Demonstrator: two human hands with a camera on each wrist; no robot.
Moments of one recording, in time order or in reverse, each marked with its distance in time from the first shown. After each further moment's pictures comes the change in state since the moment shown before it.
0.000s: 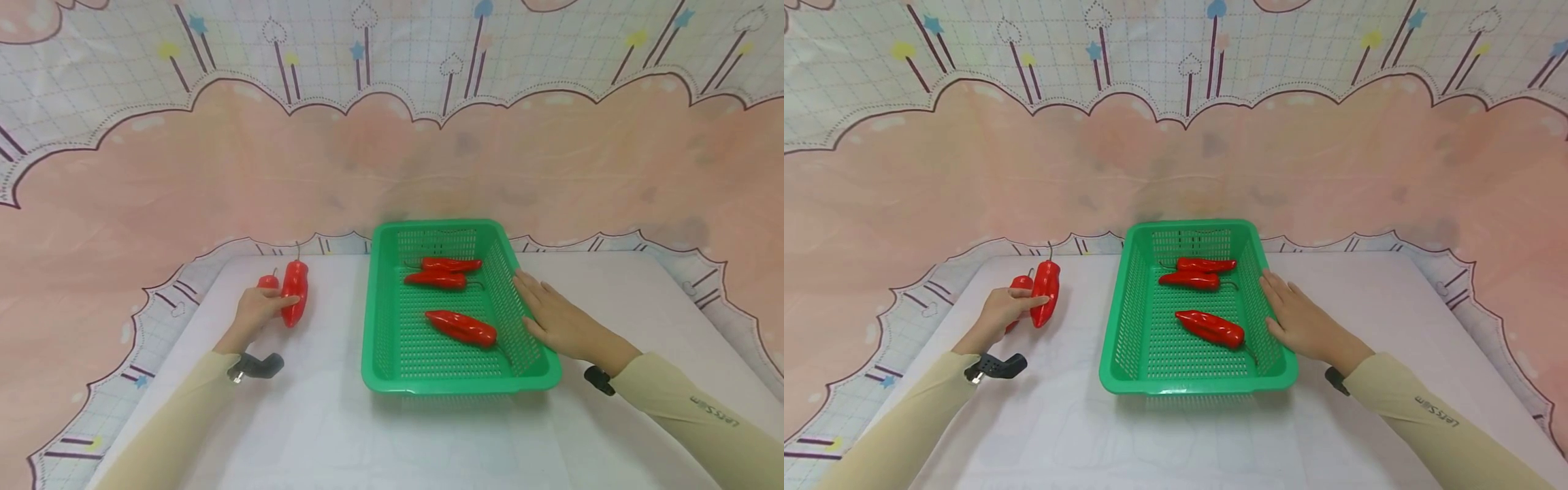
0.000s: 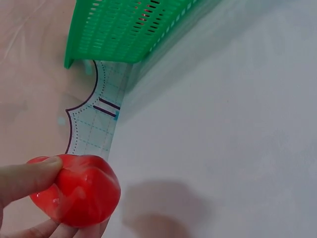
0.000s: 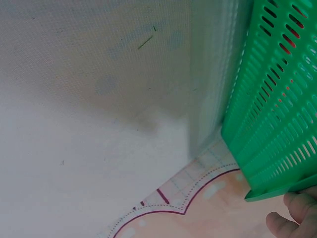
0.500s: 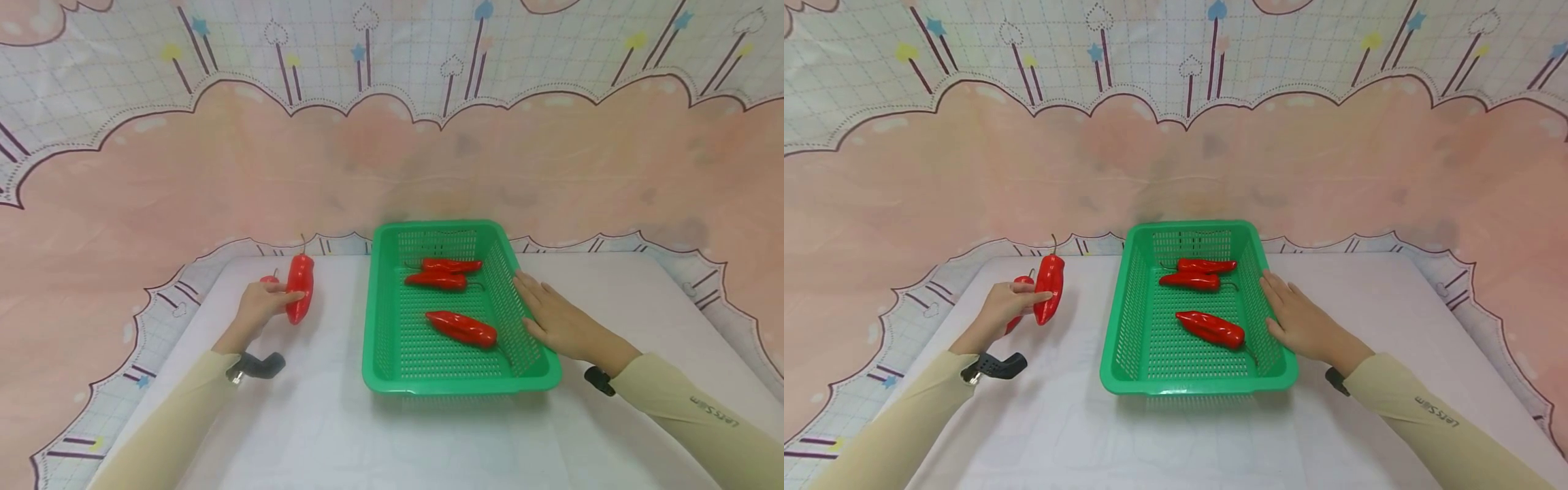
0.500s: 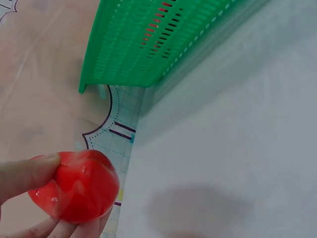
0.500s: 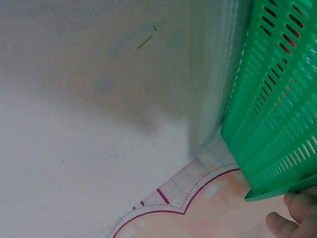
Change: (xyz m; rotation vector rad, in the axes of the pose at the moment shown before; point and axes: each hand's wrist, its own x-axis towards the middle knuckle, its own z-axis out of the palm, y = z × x) left_hand -0.014 0.017 -0.003 -0.036 -0.008 0.040; right_hand 0.000 -0.001 -0.001 0.000 0.000 0.001
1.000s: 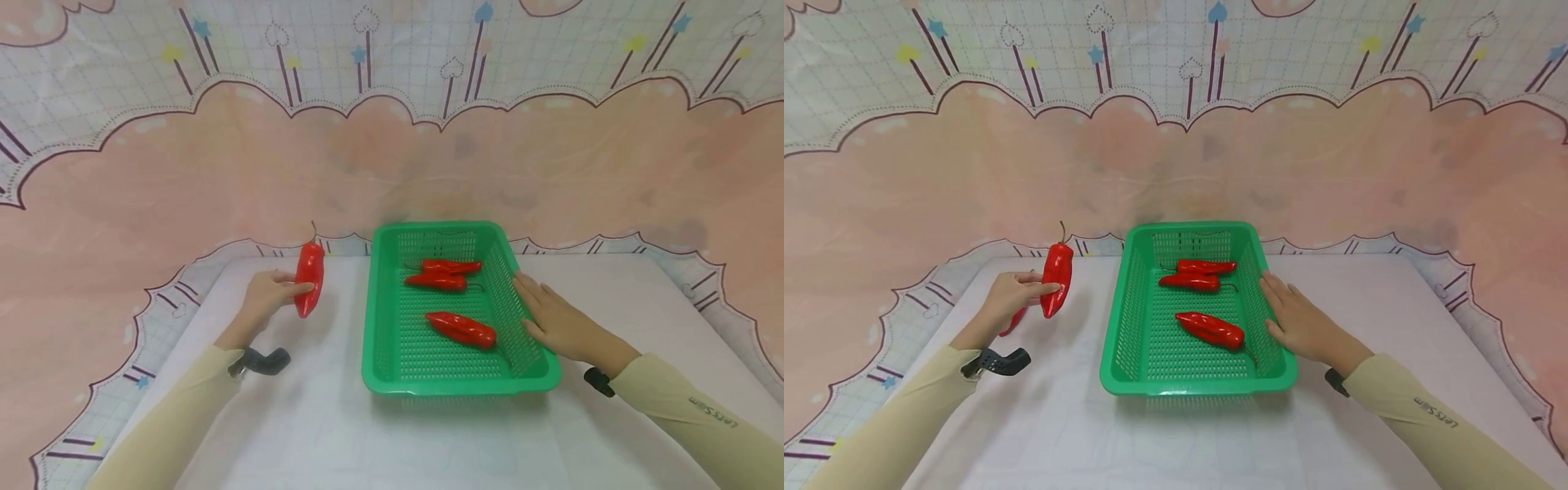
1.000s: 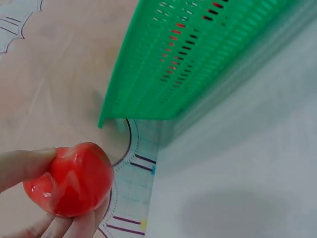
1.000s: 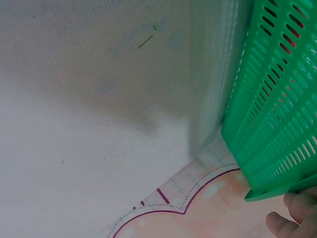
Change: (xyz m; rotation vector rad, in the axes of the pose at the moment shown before) left_hand -0.015 0.024 0.000 -0.021 -0.017 0.079; right_hand 0.000 -0.003 -0.003 0.022 -0.016 0.017
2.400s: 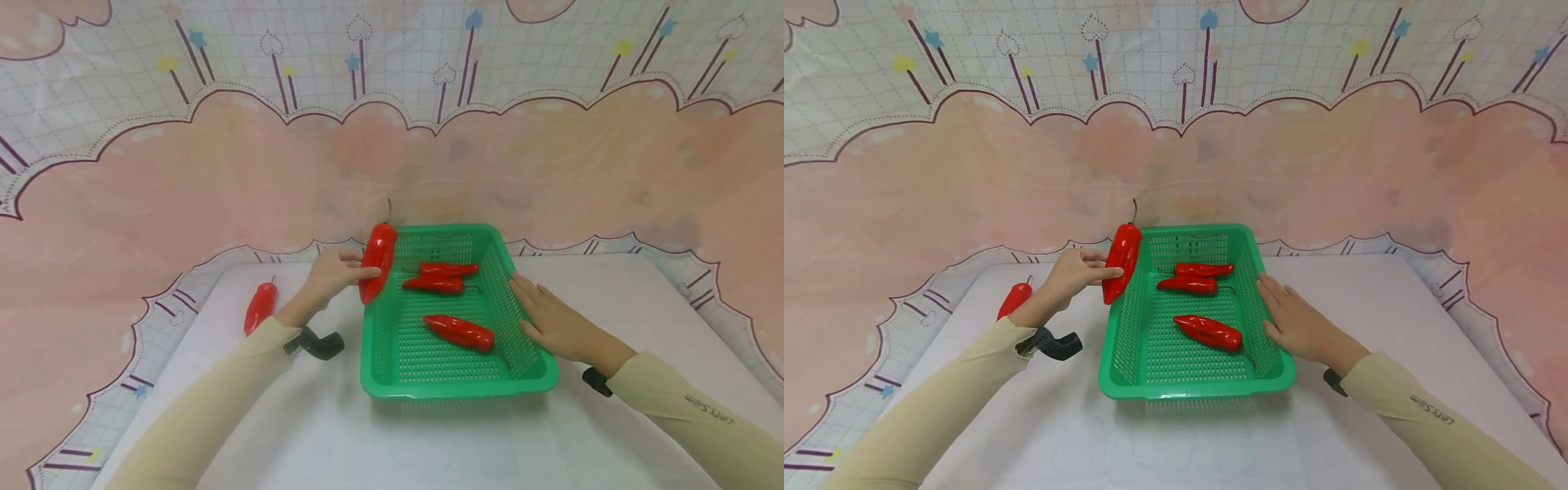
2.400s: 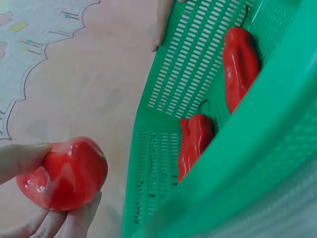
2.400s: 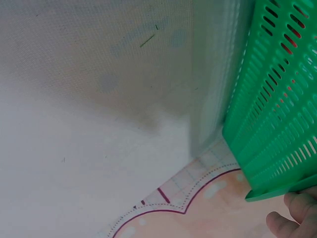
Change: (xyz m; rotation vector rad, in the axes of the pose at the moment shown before) left_hand -0.001 0.090 0.059 -0.055 -0.105 0.239; right_hand 0.000 -0.001 0.000 -0.002 0.009 -0.001
